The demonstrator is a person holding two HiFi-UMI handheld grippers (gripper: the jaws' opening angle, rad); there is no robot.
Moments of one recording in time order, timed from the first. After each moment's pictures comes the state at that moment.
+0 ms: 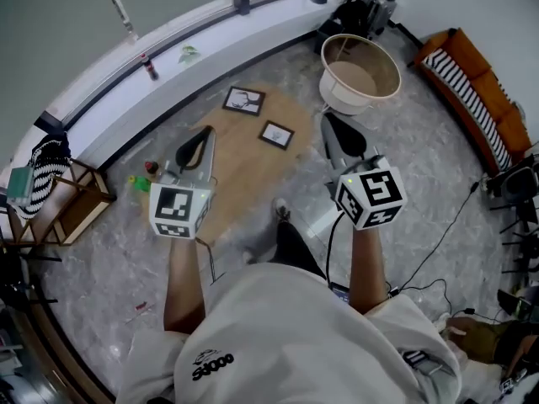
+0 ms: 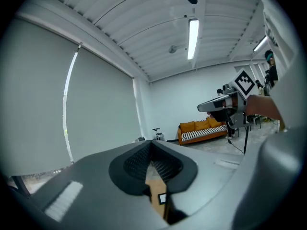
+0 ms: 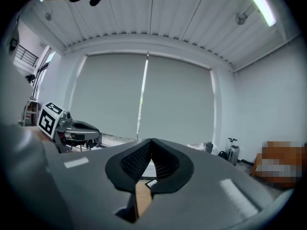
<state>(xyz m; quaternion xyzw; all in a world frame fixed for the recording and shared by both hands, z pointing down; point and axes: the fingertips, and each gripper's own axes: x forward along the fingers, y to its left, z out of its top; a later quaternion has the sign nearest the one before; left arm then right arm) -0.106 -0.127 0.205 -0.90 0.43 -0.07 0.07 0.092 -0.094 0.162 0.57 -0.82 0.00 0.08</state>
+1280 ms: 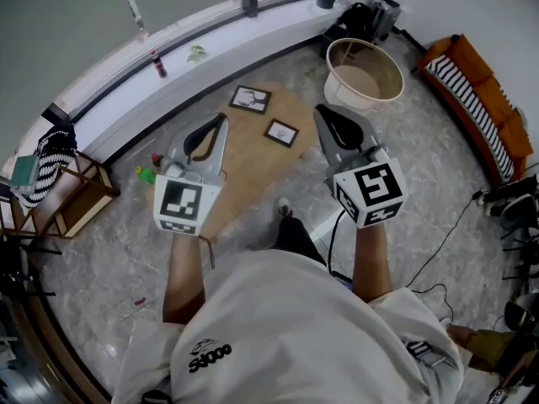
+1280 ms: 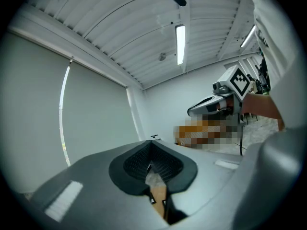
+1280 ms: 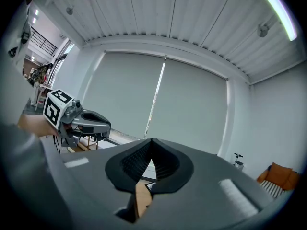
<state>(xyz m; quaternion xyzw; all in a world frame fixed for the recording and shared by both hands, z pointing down) -0.097 -0.087 0.155 -0.90 0.40 -0.06 0.13 0.047 -0.066 0.131 0.52 -0.84 -0.07 0.12</state>
